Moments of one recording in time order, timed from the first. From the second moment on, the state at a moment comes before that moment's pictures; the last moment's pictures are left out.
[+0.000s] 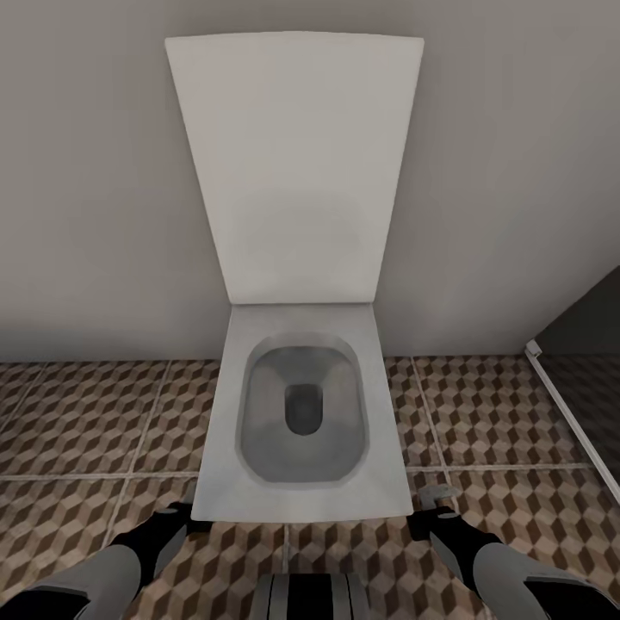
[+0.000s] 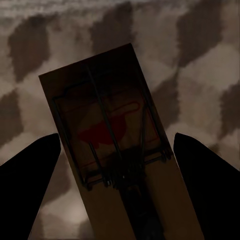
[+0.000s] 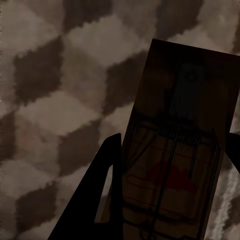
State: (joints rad) left arm -0.72 0.06 -0.13 -0.12 0.06 0.09 -0.02; right arm -0.75 -0.04 -0.04 -0.04 0.20 0.07 -0.04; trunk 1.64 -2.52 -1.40
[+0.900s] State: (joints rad) left arm -0.72 0.07 -0.14 -0.12 0.01 0.09 -0.03; right arm -0.75 -0.04 -0.05 -0.02 0.29 0.04 -0.04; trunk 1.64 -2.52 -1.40
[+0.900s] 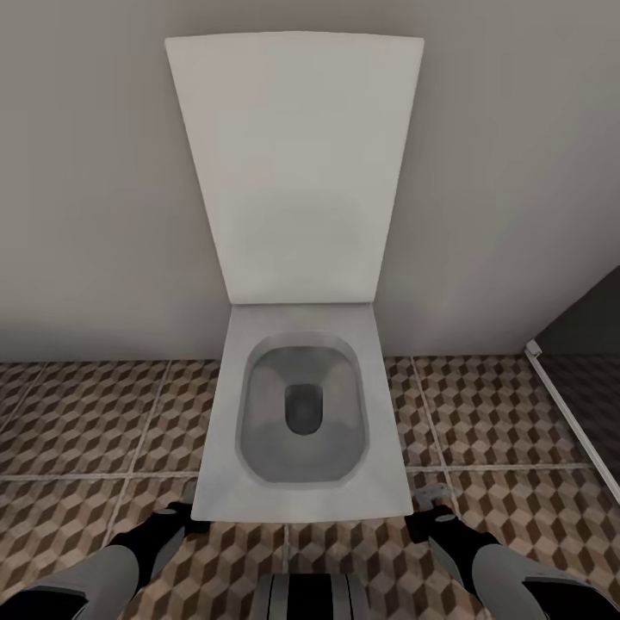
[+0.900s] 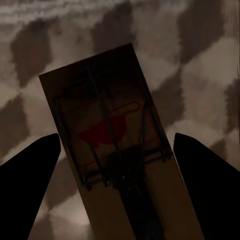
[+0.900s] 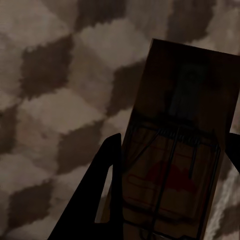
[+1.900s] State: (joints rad) left arm -0.72 0.05 -0.14 -0.12 -0.11 0.09 -0.06; right arm -0.75 0.02 -0.05 -0.02 0.30 0.04 -0.04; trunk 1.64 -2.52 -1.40
